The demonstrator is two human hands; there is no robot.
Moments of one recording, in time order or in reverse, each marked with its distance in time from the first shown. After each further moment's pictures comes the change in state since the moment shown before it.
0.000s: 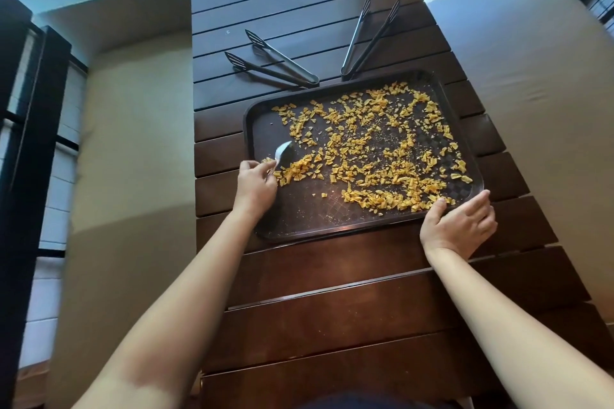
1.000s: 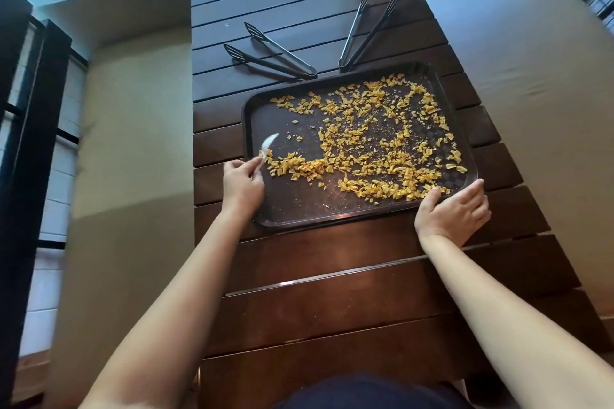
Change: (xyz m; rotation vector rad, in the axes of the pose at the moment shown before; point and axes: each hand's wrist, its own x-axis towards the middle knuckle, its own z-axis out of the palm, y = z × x) left_hand -0.022 -0.007 -0.012 -0.061 0.091 -0.064; right_hand 0.000 0.000 -0.002 0.010 -0.015 0.006
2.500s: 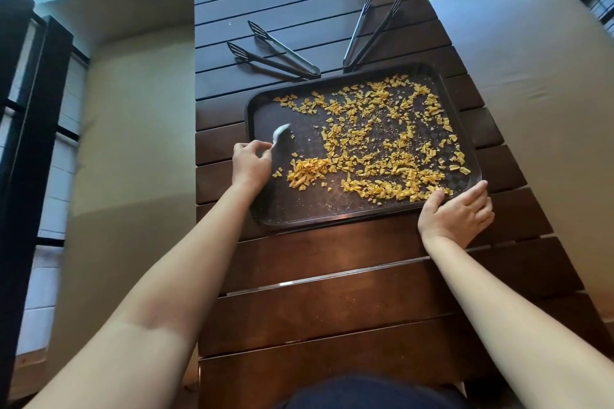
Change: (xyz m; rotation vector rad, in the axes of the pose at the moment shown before) left_hand 0.034 0.012 0.011 0.028 -0.045 -0.024; right_hand 0.000 0.000 0.000 -0.009 0.001 0.000
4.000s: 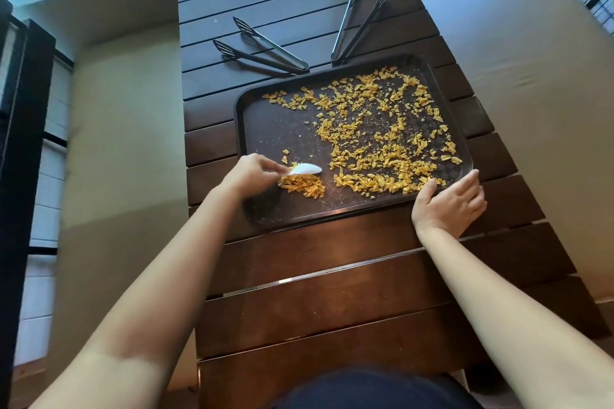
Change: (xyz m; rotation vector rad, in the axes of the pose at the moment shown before) left_hand -0.009 0.001 -0.010 0.294 -0.458 0.165; right_hand 0.000 0.001 0.001 -0.009 0.002 -0.006
